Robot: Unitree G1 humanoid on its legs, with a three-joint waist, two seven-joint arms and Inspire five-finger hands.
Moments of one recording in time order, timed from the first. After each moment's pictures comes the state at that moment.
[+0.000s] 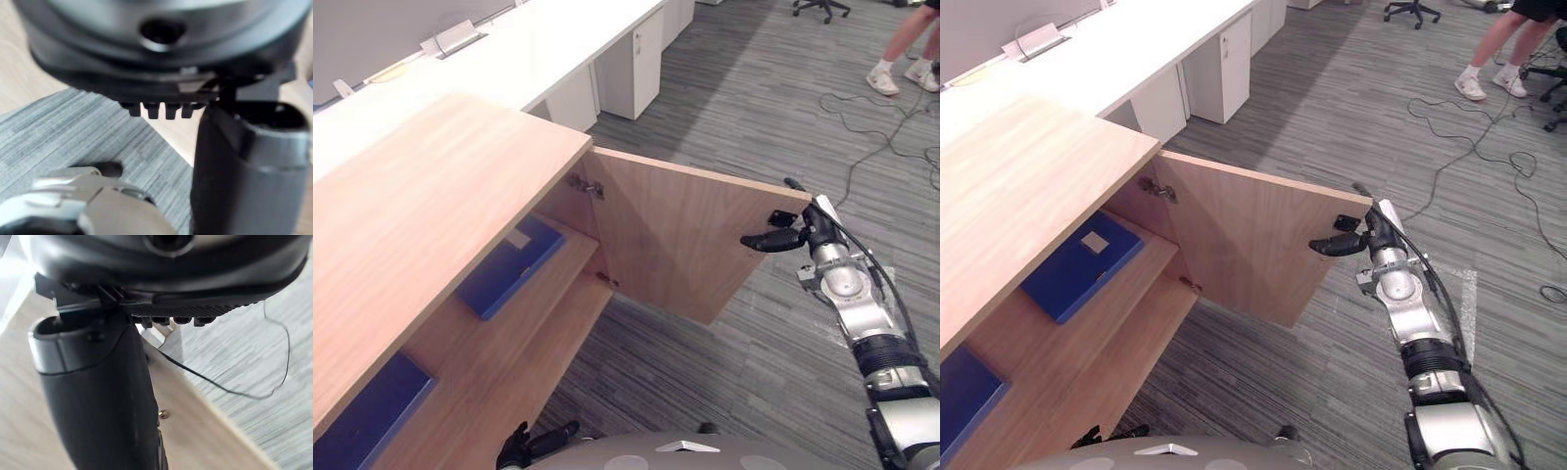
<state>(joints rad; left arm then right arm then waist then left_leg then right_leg) 0.24 0.09 0.19 1.05 -0.06 -0.11 0.07 -0.36 -0.69 0.16 0.58 -0.19 -0.10 -0.04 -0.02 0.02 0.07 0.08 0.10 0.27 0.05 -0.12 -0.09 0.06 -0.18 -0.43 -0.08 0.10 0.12</state>
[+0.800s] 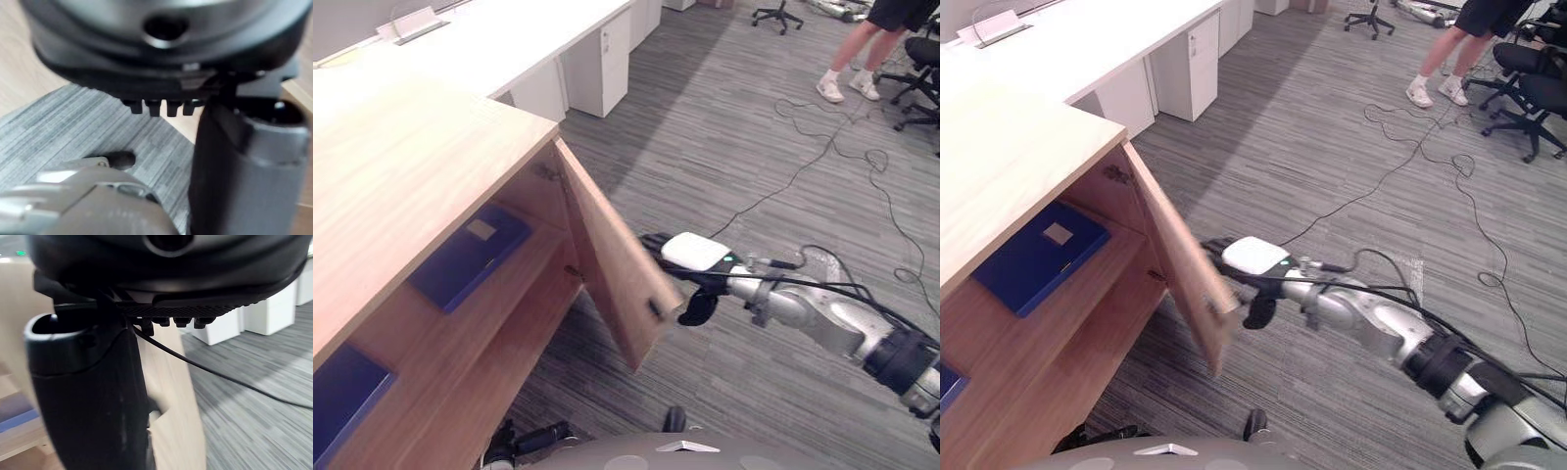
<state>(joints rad) 0.18 0.11 0.27 1.13 0.01 -0.11 0.10 -0.47 -0.90 0.83 -0.08 -0.51 -0.31 0.12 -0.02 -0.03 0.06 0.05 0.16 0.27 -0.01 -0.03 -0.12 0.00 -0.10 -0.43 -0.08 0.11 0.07</state>
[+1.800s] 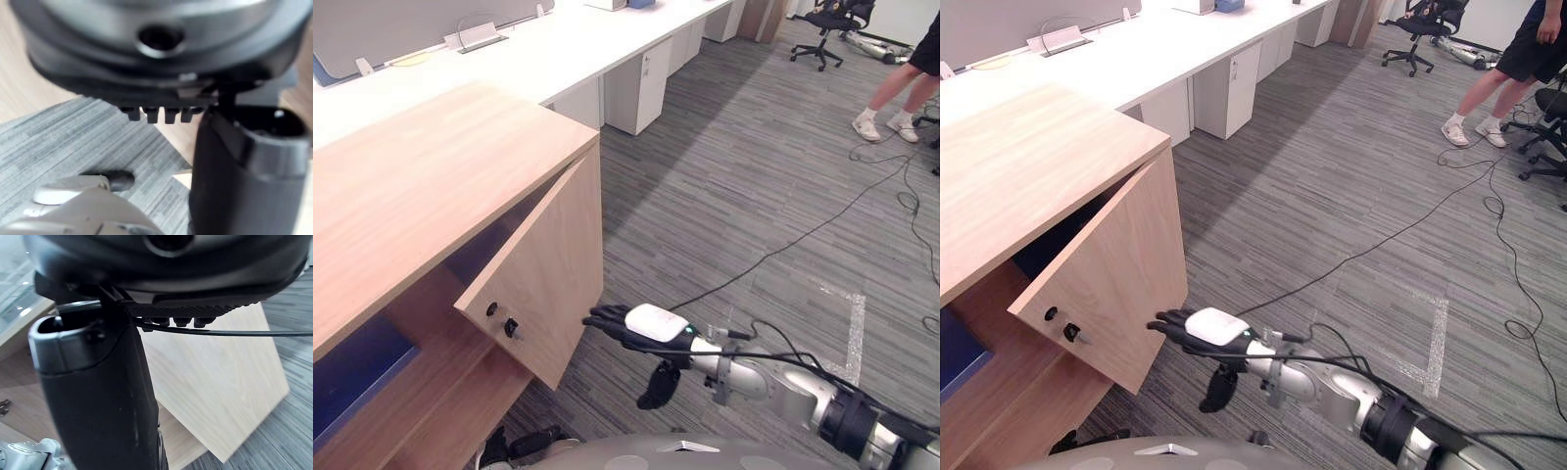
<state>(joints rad) 0.16 0.12 0.29 1.18 0.05 -0.11 0.15 -0.07 -0.70 0.85 0.06 -0.49 -0.34 0.06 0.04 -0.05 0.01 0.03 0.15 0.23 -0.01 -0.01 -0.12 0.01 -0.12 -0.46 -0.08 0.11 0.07</state>
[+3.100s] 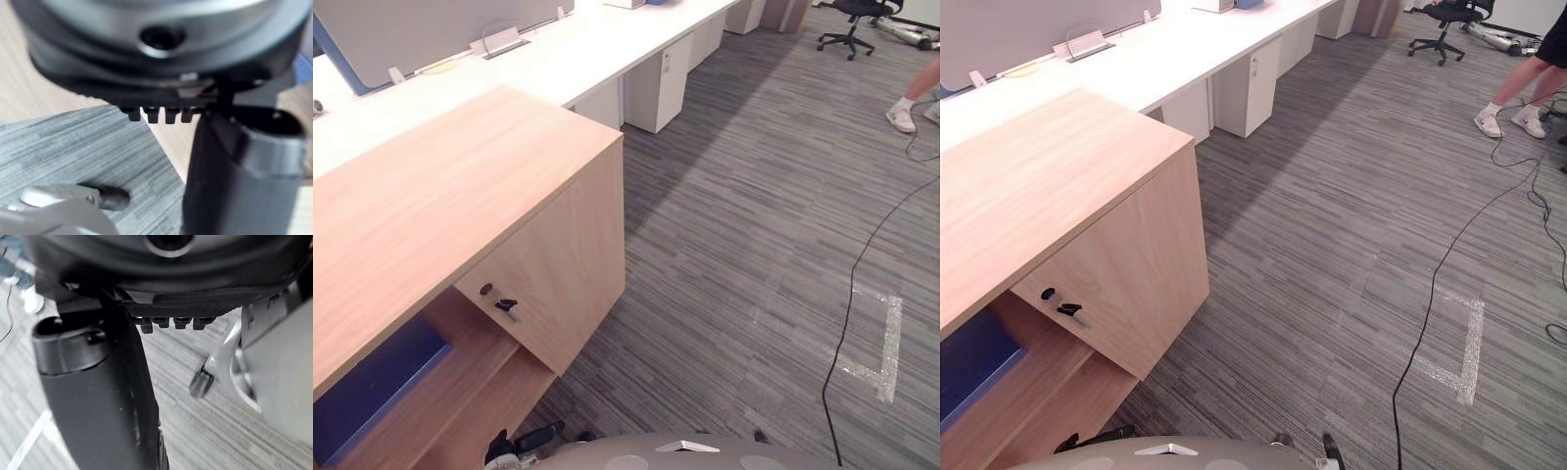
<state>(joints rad) 0.12 0.10 0.25 1.20 -0.12 -0.05 0.19 0.03 0.00 -0.52 1.24 0.97 -0.09 -0.33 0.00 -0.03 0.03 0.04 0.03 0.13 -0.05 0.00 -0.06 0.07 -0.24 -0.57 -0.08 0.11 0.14</state>
